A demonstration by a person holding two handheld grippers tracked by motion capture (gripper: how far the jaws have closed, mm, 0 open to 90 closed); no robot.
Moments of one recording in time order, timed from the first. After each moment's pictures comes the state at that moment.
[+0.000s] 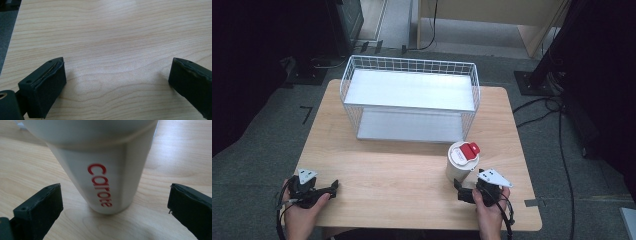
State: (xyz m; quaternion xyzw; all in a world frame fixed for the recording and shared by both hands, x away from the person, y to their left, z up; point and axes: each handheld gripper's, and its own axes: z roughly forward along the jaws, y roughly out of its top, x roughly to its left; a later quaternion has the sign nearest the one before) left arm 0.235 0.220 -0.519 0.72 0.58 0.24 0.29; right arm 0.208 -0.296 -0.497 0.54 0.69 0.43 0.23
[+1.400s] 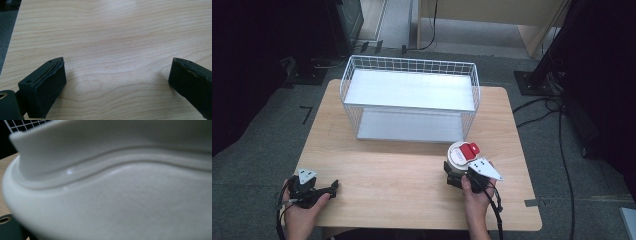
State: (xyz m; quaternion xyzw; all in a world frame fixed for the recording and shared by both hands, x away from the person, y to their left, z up) left arm 0.235 0.221 -0.519 0.72 0.58 0.24 0.28; right arm 0.239 -0.270 -0.491 0.49 0.65 0.51 0.29
